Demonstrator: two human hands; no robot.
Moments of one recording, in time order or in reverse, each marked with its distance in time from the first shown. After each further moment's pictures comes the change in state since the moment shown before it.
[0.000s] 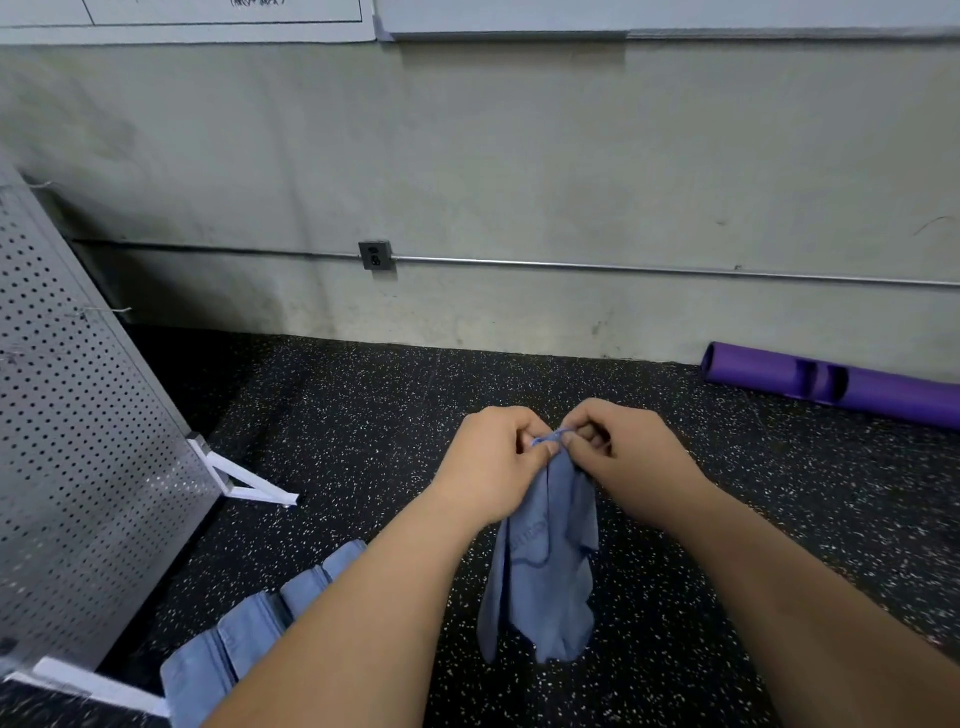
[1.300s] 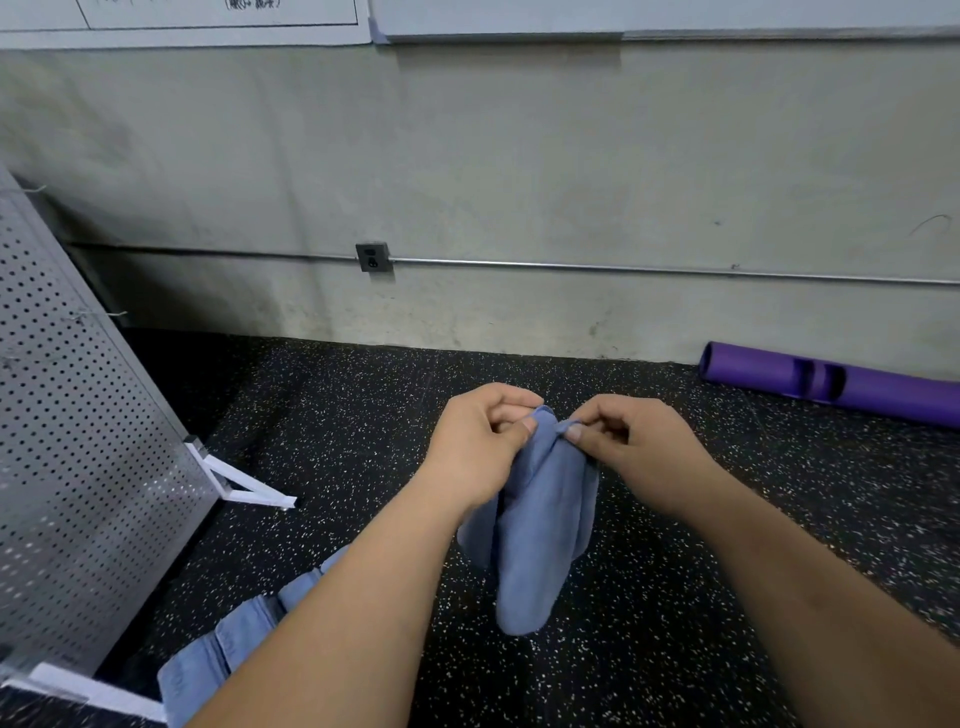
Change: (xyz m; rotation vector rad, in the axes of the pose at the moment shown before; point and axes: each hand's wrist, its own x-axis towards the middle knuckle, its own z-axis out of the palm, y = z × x) left_hand 0.004 0.005 -0.009 -0.544 0.063 -0.119; right_hand 0.003 0.008 -0.014 0.171 -0.015 -0.005
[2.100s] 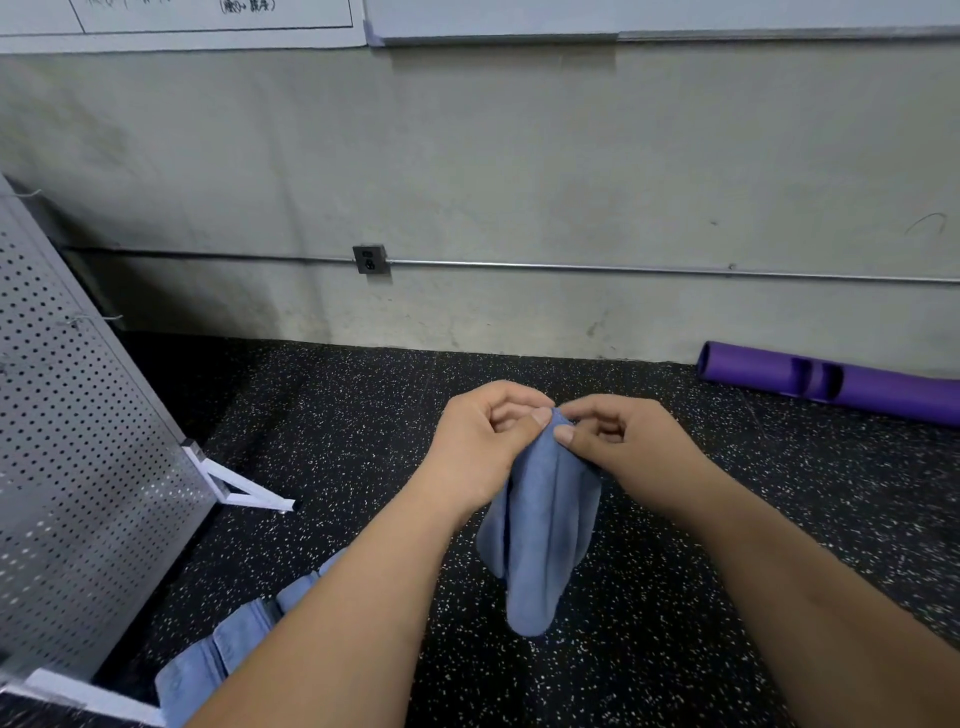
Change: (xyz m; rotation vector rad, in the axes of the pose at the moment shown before) left_hand -0.002 0.000 0.003 -0.105 -0.083 0.102; right_hand 0.001 0.001 0.002 0.260 -0.044 0.035
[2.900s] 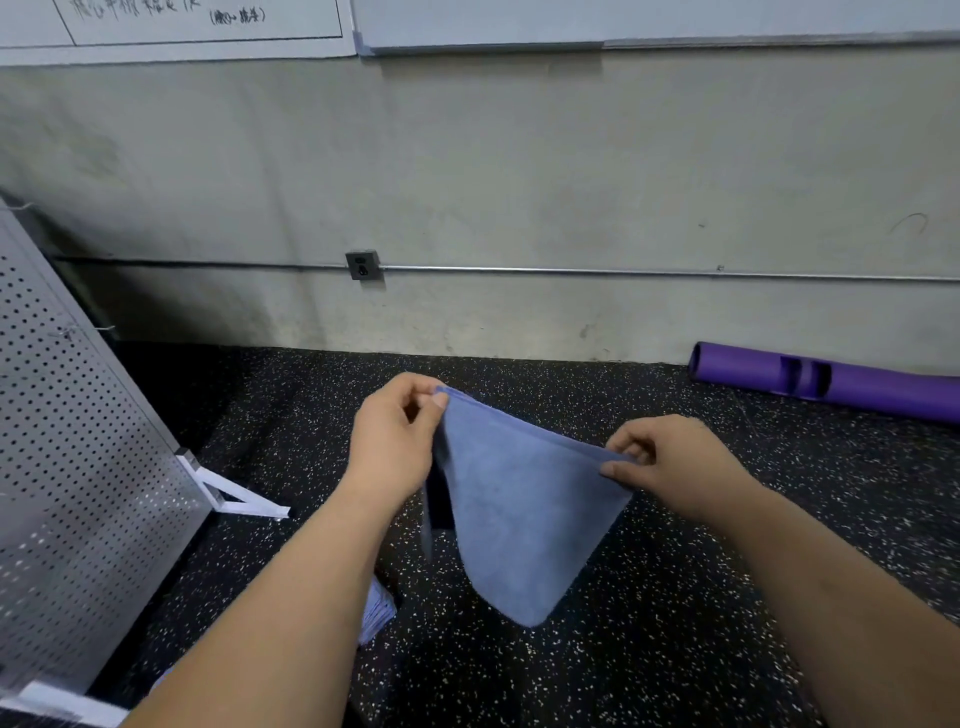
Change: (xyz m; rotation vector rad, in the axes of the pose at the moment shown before) left_hand 0.010 -0.015 -0.063 0.400 0.361 0.055; right_hand -0.013 0.034 -0.046 -0.576 0.035 0.116
